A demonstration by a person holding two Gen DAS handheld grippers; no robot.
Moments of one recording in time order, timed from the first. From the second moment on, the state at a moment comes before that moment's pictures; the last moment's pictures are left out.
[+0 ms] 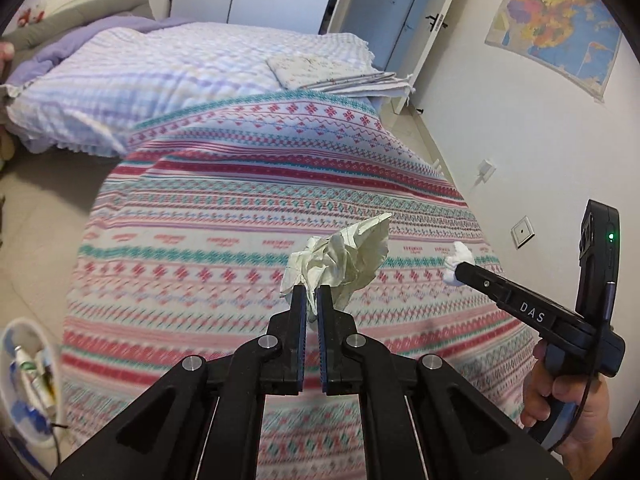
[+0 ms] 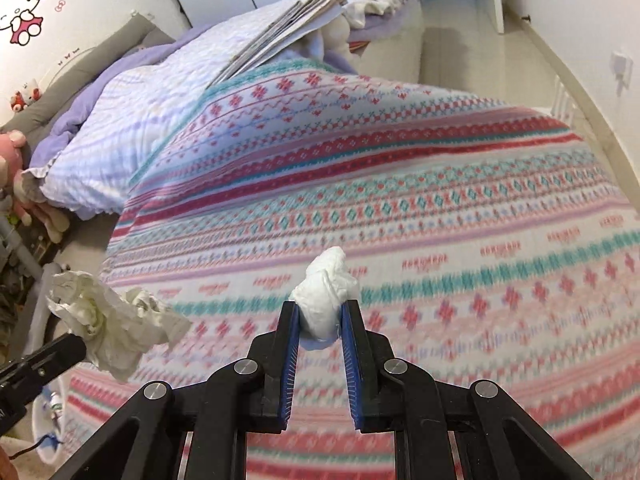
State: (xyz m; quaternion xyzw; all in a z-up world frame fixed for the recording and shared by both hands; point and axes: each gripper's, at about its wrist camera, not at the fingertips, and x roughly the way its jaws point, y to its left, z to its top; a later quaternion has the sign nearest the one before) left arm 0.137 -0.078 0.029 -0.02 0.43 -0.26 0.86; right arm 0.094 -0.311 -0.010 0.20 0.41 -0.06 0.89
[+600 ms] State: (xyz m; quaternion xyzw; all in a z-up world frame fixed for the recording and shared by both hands) left arm 0.098 0.048 0.018 -0.04 0.47 -0.19 0.86; right arm 0.048 -0.224 -0.021 0.19 0.46 0.01 0.87
